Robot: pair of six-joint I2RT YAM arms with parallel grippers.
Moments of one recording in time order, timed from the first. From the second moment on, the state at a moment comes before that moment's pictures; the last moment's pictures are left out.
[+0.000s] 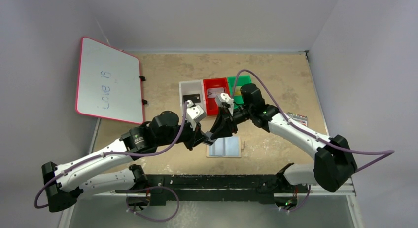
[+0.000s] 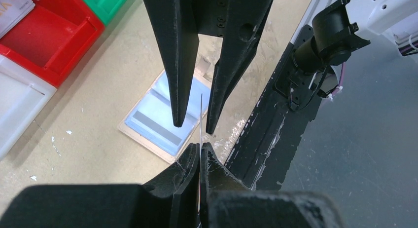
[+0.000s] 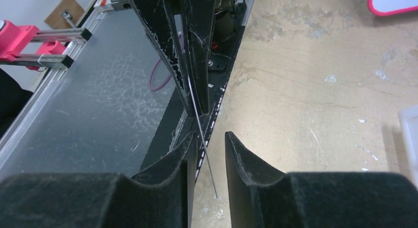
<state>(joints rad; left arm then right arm) -1.03 0.90 0.84 -0.37 0.12 -0.27 0.62 1.32 0.87 -0.09 -1.25 -0.20</state>
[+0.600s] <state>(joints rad) -1.03 0.90 0.86 -0.43 -0.01 -0.28 0.63 1.35 0.88 -0.05 -1.25 -0.15</state>
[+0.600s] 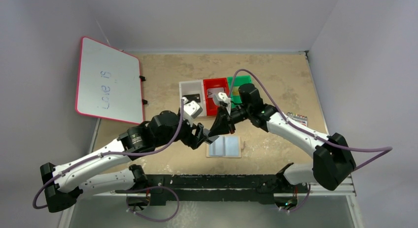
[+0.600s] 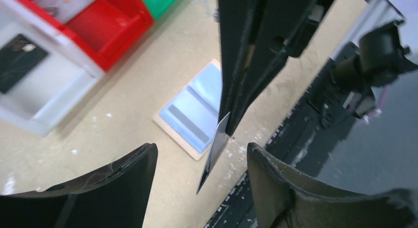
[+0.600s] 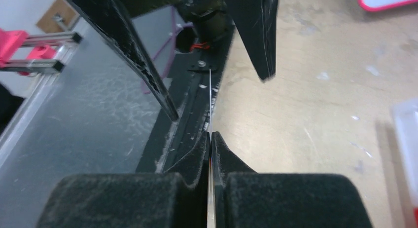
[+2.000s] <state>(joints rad) -1.03 0.45 0.70 -0.74 -1.13 -0.81 0.63 1.66 1.06 0.14 -0.06 -0.63</state>
